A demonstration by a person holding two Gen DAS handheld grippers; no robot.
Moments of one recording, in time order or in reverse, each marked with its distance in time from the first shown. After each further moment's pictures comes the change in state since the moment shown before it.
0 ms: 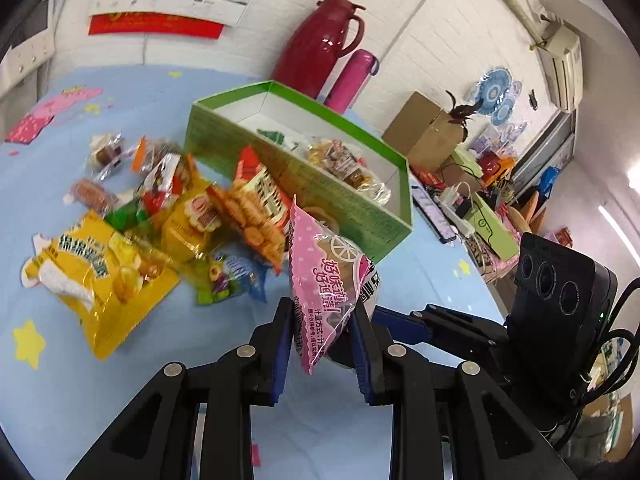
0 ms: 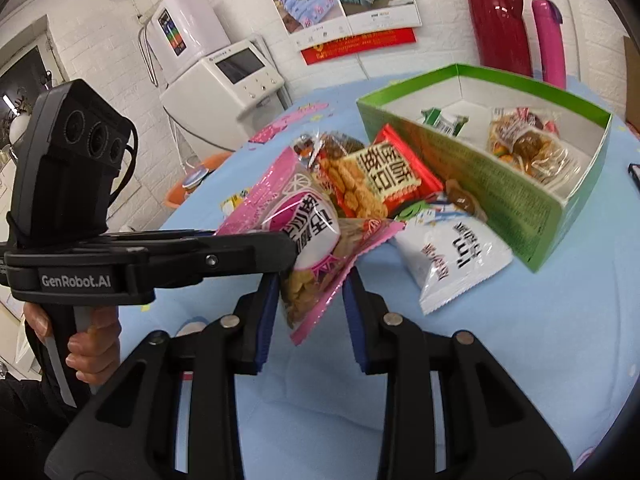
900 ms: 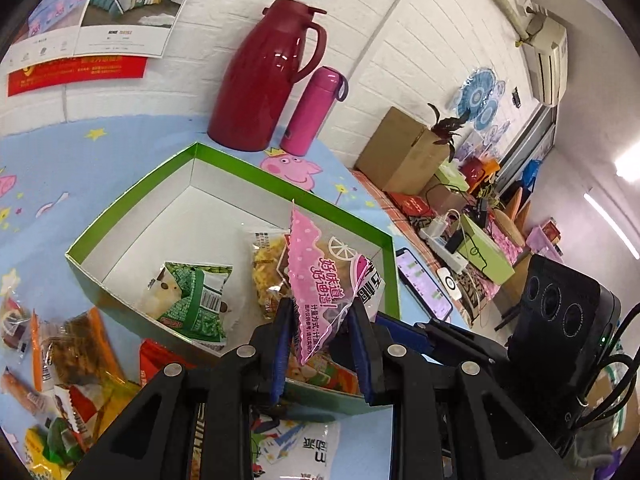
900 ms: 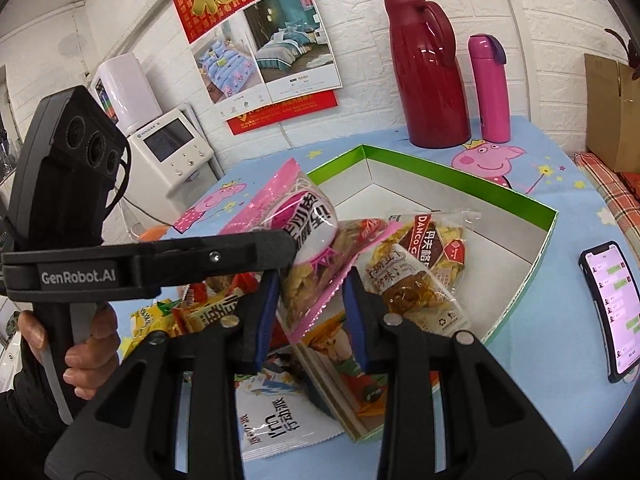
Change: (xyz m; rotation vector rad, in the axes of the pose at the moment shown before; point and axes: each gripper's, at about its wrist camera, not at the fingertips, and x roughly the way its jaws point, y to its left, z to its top) left arm 0.103 -0.021 0.136 0.078 -0.005 -0.060; right arm -0.002 -0.111 0.096 0.063 -0.142 -0.144
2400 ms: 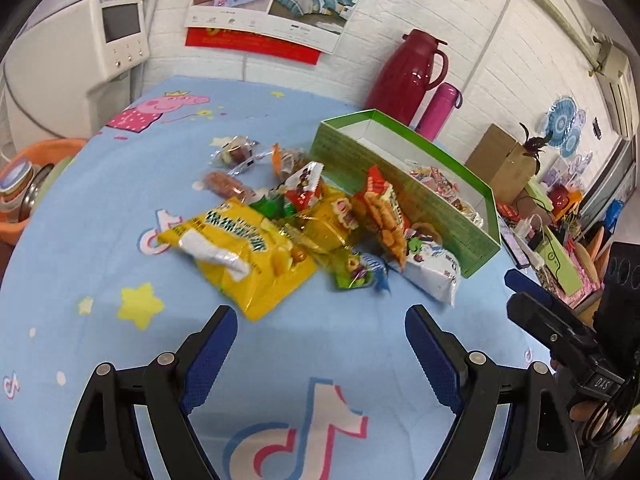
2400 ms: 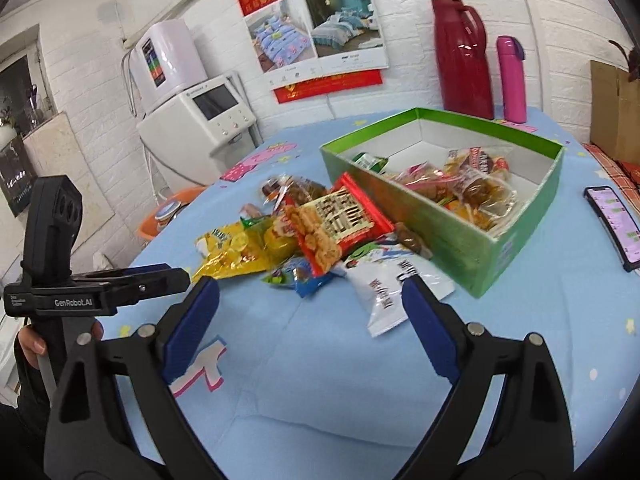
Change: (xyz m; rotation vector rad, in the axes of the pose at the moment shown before) left arm -0.154 0.056 -0.178 -0.190 -0.083 0.356; right arm -0.042 0.103 -0.091 -0.085 0.046 0.040
